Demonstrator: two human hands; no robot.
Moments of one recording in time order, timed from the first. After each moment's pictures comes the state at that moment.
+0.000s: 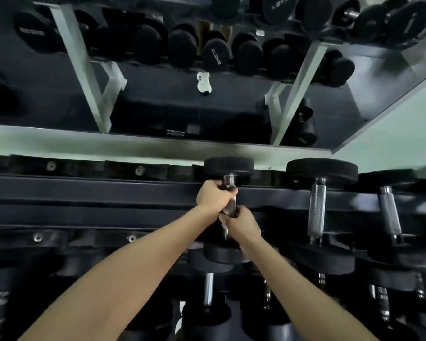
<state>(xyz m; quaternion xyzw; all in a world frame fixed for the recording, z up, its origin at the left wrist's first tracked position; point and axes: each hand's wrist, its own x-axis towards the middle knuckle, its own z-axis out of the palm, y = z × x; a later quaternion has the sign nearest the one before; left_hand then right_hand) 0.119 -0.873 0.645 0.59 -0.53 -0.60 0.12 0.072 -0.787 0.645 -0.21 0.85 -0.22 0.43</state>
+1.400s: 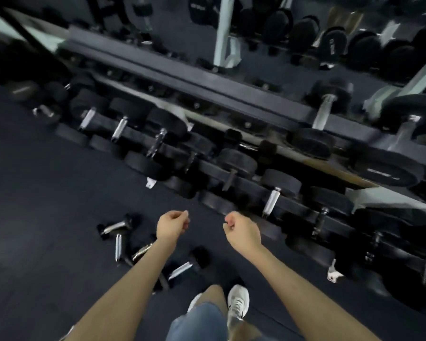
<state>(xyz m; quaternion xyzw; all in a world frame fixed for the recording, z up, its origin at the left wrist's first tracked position) 0.522 -0.495 0.628 0.75 -0.25 -0.53 0.30 0.341 -0.481 0.648 -0.59 0.70 -0.07 0.39</state>
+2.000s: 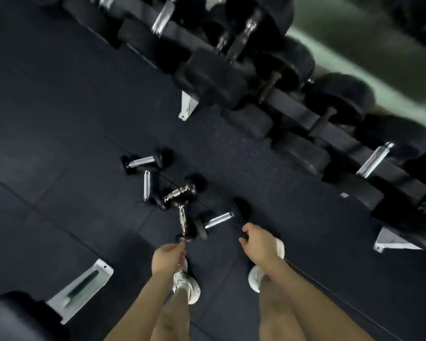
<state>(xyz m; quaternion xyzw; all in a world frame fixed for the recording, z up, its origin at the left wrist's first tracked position) 0.760 -0.341 0.408 0.80 0.01 -0.57 0.18 0.548 -0.401 0.405 -0.61 0.66 0.19 0.39</state>
